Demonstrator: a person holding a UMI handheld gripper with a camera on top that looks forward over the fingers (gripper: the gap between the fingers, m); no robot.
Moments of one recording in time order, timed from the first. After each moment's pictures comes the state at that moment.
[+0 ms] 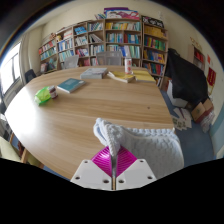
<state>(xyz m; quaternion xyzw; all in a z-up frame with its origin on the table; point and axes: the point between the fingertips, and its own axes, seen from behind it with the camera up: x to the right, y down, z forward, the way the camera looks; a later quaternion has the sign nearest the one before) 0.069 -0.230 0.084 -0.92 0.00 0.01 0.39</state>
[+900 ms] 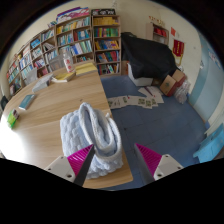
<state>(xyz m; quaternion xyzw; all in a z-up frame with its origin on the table) 0.314 -0.284 0.060 -0.92 0.19 -0.05 0.35</state>
